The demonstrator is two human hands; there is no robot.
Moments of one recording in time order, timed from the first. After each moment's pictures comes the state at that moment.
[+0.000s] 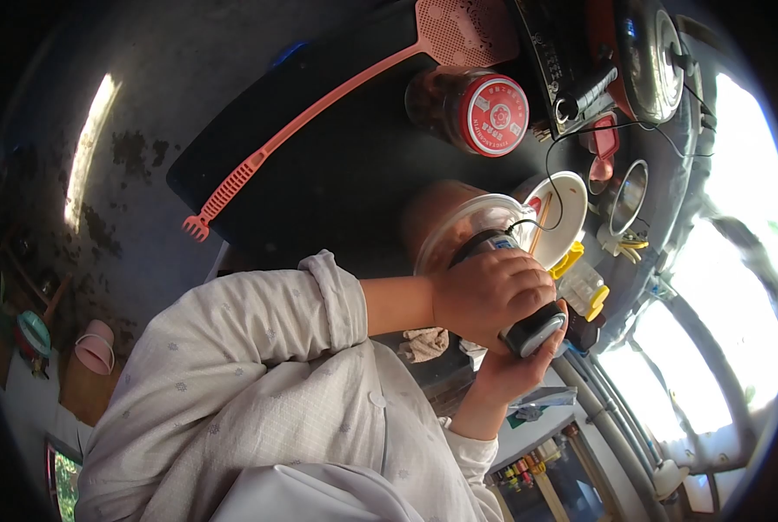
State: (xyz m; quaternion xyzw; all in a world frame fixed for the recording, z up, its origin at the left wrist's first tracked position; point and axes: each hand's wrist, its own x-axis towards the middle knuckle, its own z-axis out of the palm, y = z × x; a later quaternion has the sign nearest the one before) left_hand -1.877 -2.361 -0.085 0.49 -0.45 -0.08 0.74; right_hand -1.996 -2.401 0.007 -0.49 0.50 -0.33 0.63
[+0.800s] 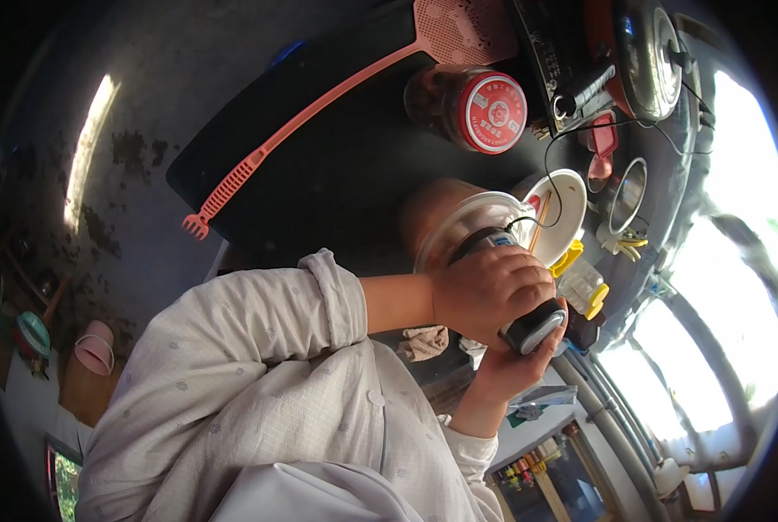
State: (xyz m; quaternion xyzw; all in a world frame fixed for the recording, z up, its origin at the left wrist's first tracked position) left_hand -1.879 -2.362 -0.086 0.50 -0.44 -0.08 0.75; right_hand -1.994 -2.399 0.006 -0.50 0.49 -0.34 0.63
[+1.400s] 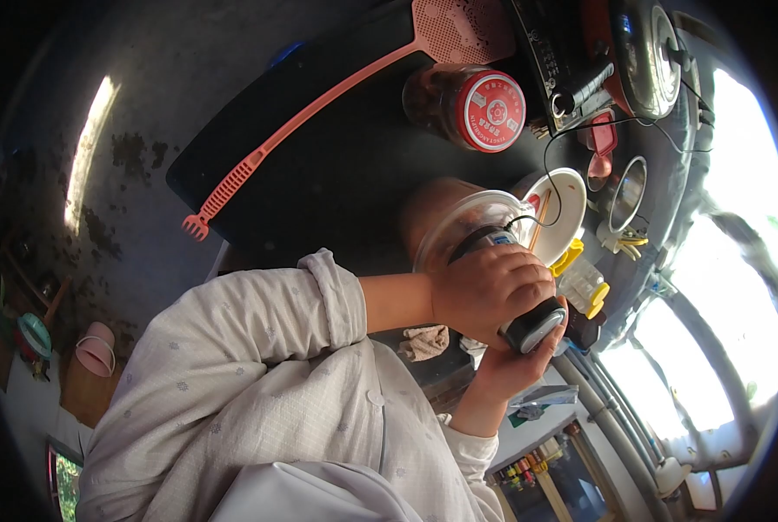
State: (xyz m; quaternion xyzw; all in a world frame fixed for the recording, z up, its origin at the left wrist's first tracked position) left_hand -1.877 -2.362 -0.085 0.50 -0.44 -0.07 0.74; right_hand -1.992 -2.399 0.006 -0.50 0.50 -0.34 0.62
